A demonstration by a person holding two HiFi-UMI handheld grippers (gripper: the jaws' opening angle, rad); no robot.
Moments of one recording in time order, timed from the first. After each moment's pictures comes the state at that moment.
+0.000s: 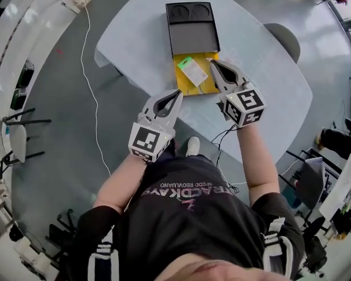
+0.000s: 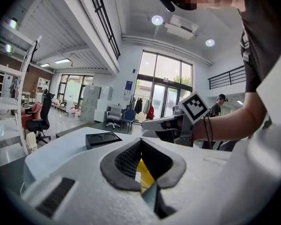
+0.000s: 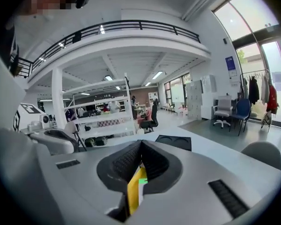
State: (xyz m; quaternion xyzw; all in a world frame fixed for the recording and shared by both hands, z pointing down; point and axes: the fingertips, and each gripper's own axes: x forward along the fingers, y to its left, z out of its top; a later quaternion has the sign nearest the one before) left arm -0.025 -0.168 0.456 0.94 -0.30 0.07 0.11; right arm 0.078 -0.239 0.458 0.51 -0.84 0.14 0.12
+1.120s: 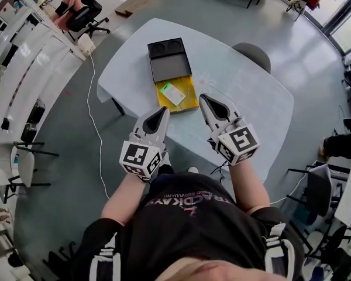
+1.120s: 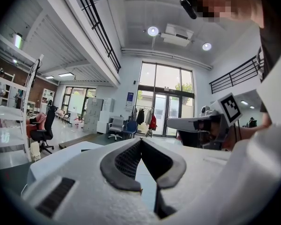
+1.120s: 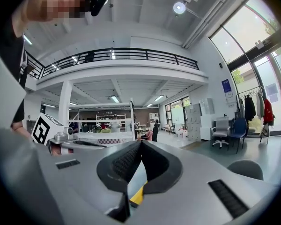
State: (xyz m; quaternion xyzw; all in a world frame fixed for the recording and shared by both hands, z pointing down) left arm 0.013 -0.081 0.352 0.94 -0.34 0.01 0.07; right arm 0.112 -0.075 0.315 0.52 -0.85 0.04 0.02
